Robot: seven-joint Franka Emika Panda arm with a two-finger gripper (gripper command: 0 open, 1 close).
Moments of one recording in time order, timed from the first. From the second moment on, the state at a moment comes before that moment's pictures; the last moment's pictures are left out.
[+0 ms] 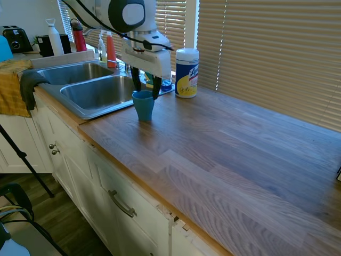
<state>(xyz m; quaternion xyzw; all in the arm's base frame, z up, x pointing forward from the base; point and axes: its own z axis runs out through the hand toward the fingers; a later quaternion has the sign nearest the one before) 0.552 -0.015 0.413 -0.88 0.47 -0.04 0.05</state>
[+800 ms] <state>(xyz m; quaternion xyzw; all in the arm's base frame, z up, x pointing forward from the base) 0.595 -0.033 0.354 -0.88 0.48 0.01 0.04</state>
